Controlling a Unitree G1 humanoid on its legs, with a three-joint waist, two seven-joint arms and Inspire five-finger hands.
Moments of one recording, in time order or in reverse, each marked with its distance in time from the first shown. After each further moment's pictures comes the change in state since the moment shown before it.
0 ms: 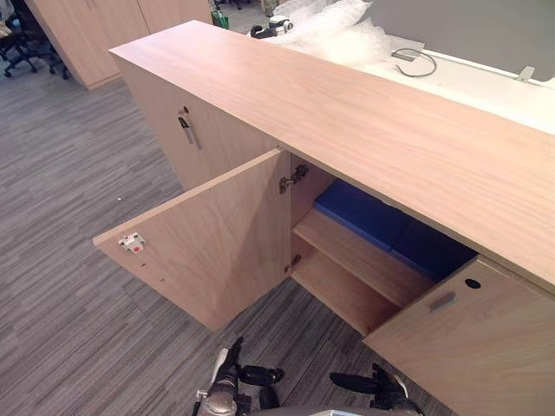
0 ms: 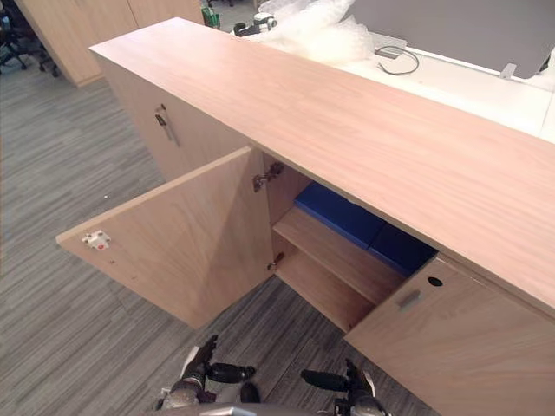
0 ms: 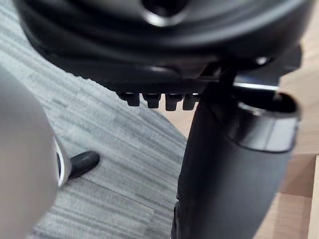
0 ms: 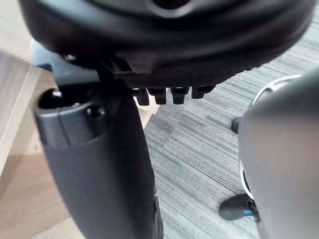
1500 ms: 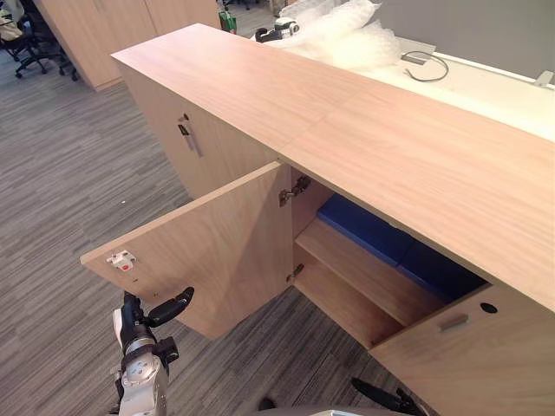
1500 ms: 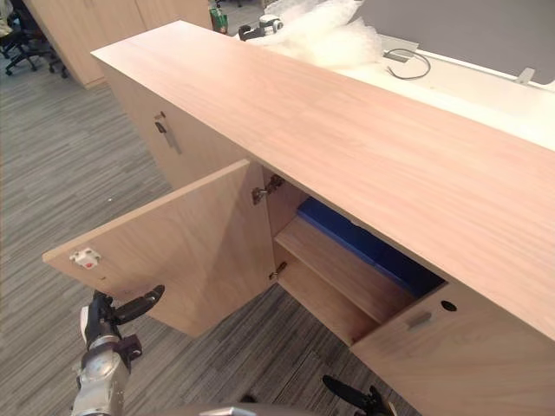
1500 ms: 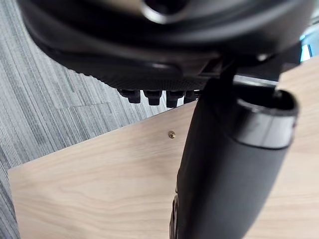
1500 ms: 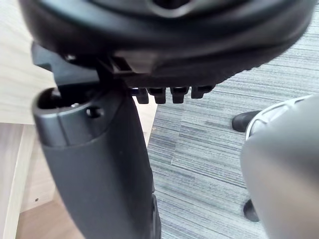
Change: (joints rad) left arm 0.071 0.163 0.456 -0.556 -0.220 0.020 0.035; right arm 0.069 -0.027 -0.164 -0.008 0.047 0.005 0.064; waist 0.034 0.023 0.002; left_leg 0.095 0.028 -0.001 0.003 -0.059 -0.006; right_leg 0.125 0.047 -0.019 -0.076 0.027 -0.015
